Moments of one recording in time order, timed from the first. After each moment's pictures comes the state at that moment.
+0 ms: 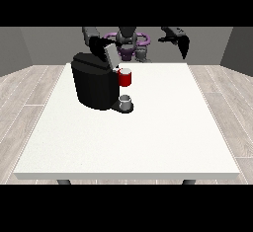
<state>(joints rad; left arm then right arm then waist) -0.27 0.09 0.20 -1.37 0.02 -0.23 -0.08 -0.66 -0.14 -0.07 -1.07 0.02 0.05 -0.09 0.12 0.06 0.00</state>
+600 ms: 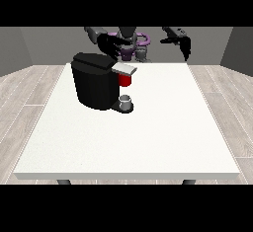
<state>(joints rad) -0.27 0.12 0.19 -1.34 0.03 -0.21 -0.09 -0.76 -0.11 -0.03 -1.01 0.08 0.05 -0.03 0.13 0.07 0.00</state>
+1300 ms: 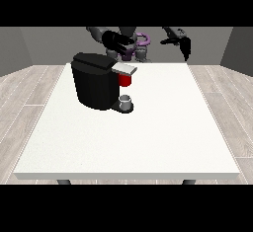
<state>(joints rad) -0.25 0.13 0.19 -1.32 0.05 -0.20 -0.12 -0.79 -0.07 0.00 -1.00 0.13 0.05 -0.10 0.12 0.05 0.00</state>
